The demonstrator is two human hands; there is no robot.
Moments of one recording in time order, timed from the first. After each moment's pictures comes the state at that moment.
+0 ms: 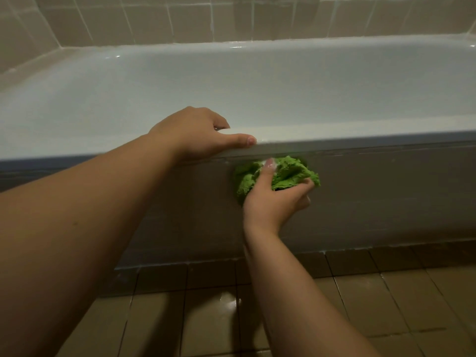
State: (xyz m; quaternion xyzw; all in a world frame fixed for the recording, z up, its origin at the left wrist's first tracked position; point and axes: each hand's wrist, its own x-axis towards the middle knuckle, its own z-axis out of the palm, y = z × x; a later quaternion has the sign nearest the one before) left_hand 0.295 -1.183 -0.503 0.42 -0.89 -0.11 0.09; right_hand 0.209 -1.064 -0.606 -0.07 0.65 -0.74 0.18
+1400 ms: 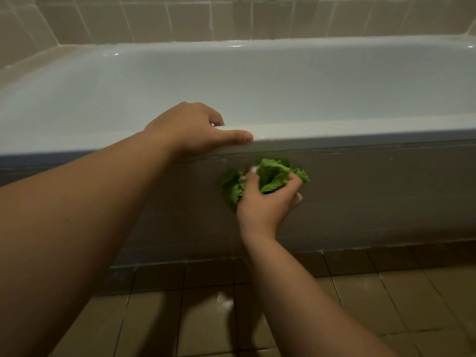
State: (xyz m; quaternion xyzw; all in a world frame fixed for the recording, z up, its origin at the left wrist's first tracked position) left_hand 0.295 -1.181 -0.504 0.44 -0.88 -0.11 0.12; right_hand 0.206 -1.053 -0.618 -0.14 0.64 -0.73 0.19
